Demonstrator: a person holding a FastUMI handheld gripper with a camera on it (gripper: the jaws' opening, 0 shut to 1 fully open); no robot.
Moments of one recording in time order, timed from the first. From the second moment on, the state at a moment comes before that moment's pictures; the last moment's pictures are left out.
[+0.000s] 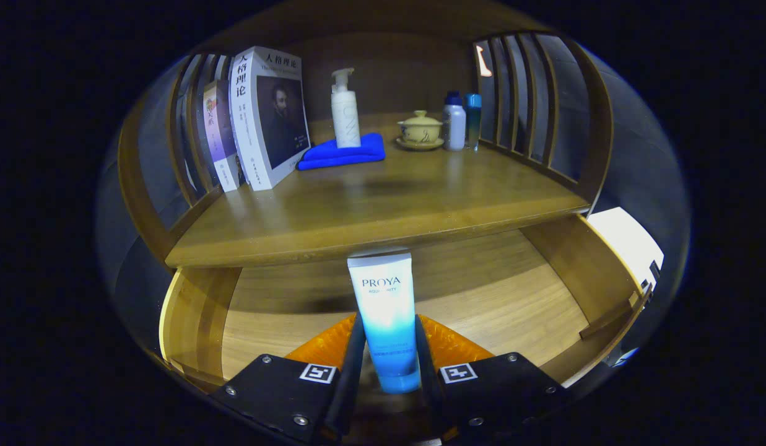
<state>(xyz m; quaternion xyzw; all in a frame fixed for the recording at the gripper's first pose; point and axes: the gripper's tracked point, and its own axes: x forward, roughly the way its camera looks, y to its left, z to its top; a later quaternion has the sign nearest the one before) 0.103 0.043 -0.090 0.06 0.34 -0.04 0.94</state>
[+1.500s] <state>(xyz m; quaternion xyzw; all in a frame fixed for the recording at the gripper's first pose) 0.165 0.035 0.011 0.05 0.25 -0.03 0.97</state>
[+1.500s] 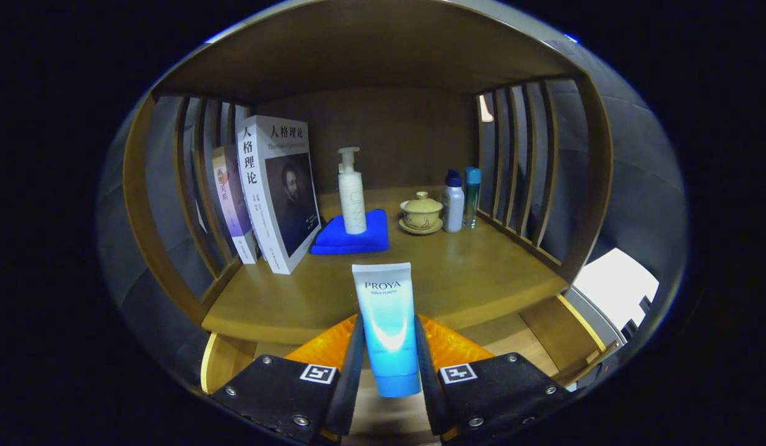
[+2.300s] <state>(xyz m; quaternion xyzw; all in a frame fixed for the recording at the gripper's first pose) 0.222 0.031 -0.034 0.06 0.30 0.02 0.95</state>
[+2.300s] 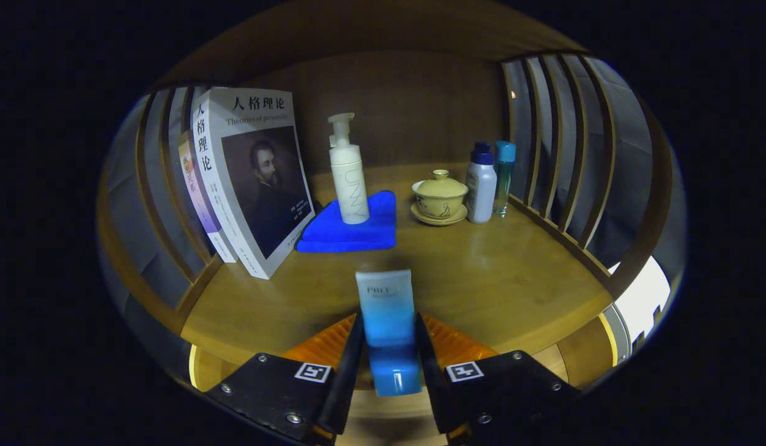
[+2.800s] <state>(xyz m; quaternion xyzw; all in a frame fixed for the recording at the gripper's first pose) 0.201 0.040 0.015 0.07 0.21 0.05 0.97</state>
